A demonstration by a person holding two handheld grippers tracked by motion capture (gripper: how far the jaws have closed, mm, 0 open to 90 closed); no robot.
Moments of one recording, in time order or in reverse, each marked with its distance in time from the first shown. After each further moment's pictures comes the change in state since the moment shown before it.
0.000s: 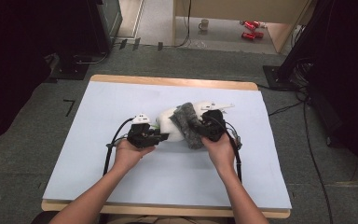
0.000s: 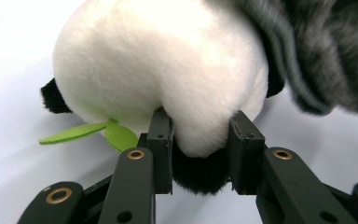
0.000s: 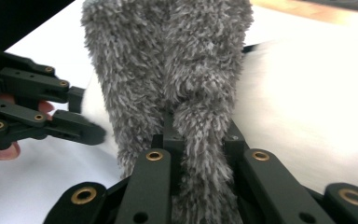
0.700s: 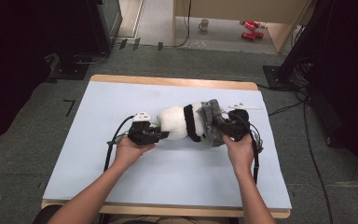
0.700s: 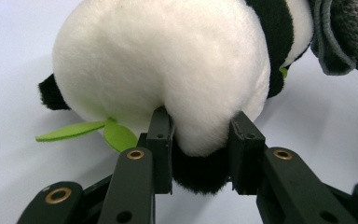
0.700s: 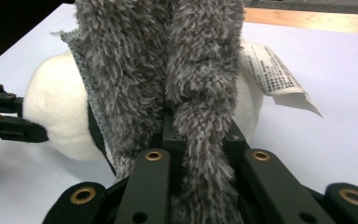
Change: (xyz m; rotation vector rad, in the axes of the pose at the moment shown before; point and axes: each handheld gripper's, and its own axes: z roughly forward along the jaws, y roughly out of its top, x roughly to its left) left arm 0.005 0.003 0.006 0.000 -0.008 0.035; right arm -0.052 -0.017 -0.032 -0.064 -0.090 0.132
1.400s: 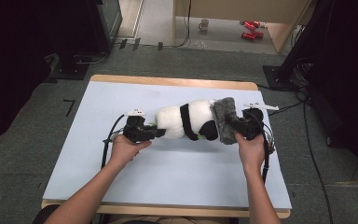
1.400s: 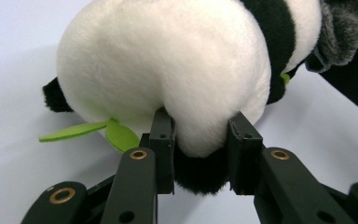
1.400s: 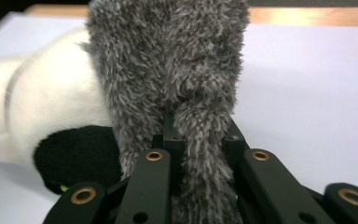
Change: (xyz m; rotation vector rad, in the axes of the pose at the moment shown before) left arm 0.011 0.008 -0.016 0.008 -0.053 -0.107; right arm -0.026 0.003 -0.024 -0.033 -0.088 0.091
